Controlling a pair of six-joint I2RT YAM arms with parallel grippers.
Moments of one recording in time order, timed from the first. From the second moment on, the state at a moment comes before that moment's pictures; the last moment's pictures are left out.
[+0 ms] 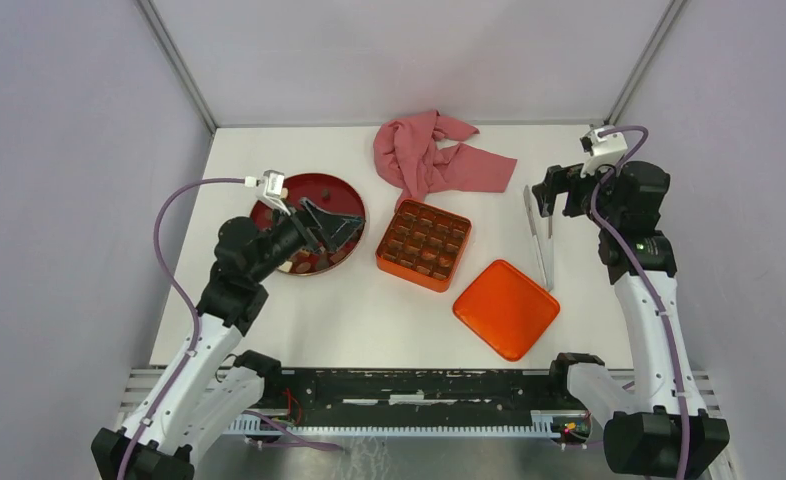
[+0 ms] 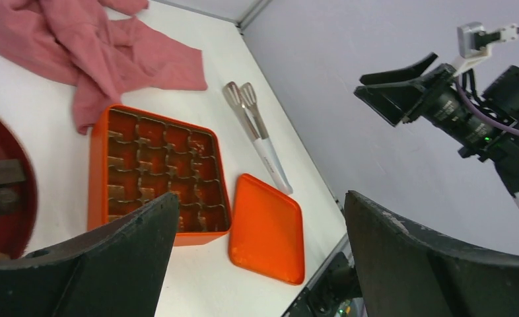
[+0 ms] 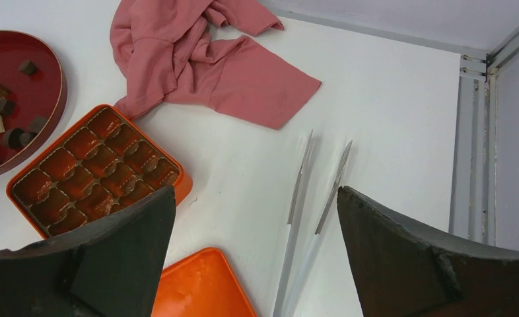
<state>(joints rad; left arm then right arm) -0.32 0.74 0.68 0.04 0.41 -0.71 -0.08 0.98 1.02 -0.36 -0.36 -0.09</state>
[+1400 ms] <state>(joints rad) -0.37 0.65 0.55 0.05 0.31 -0.79 -0.11 1.62 0.99 -0.23 -0.11 -0.26</state>
